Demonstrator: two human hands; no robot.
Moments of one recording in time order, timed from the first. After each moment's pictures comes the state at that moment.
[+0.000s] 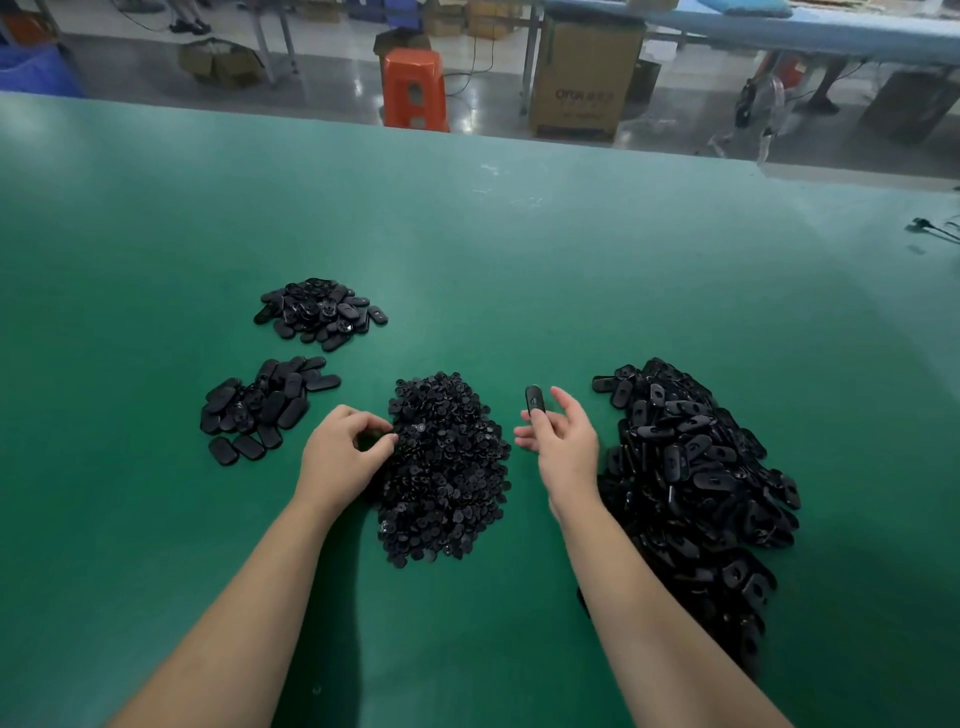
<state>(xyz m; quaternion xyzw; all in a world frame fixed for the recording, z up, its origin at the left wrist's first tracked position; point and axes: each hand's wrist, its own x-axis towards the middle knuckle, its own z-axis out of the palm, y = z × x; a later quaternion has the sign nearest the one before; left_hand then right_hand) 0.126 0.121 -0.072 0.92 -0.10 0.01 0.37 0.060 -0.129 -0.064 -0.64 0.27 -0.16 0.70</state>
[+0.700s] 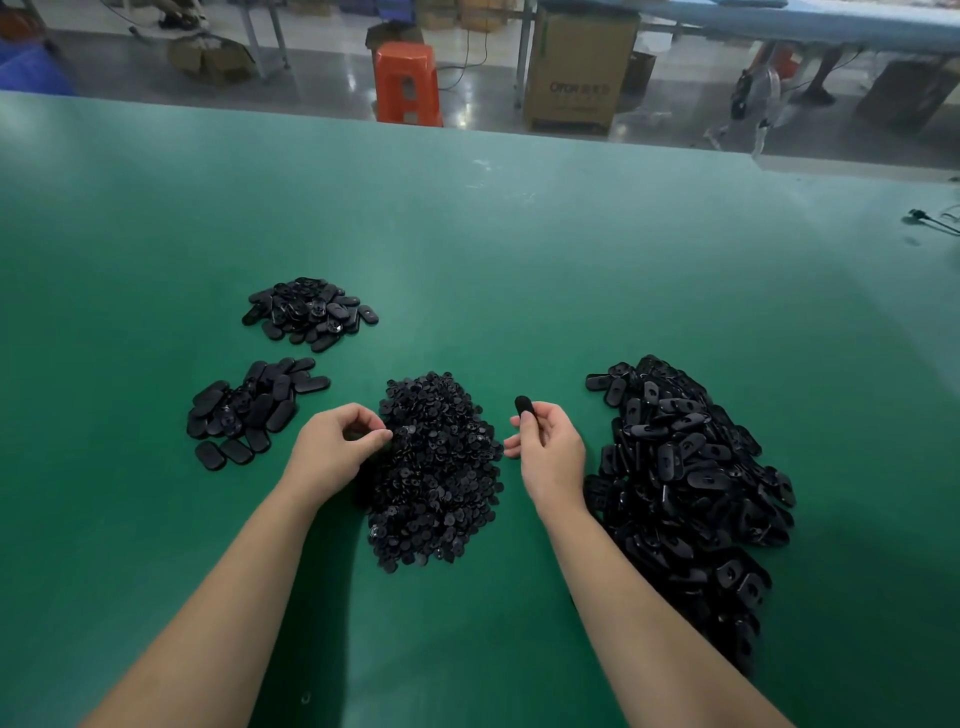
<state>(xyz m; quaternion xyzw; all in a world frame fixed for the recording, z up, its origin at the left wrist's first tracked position) 0.135 0.118 -0.057 0.89 -0.05 -0.09 0.44 0.059 -0.124 -0.075 -0.73 0.25 -0.18 0.61</state>
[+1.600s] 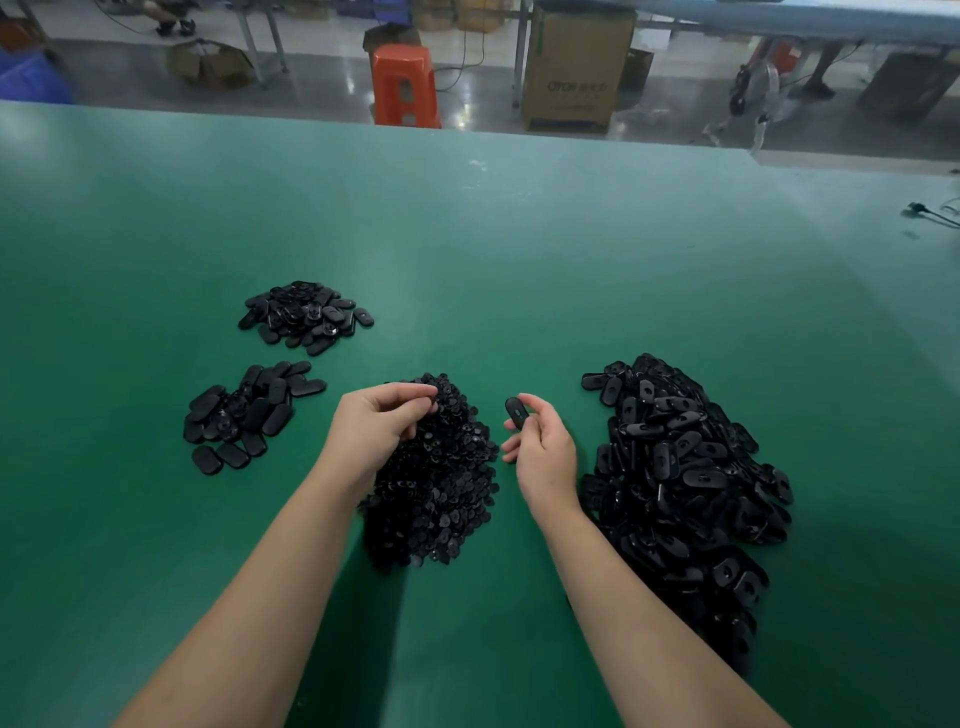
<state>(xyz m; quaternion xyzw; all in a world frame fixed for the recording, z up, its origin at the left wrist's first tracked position) 0.122 0.062 -0.016 0.73 -0.01 -0.14 0.67 0.060 -0.126 -0.080 -0.73 0.26 -0.15 0.62</state>
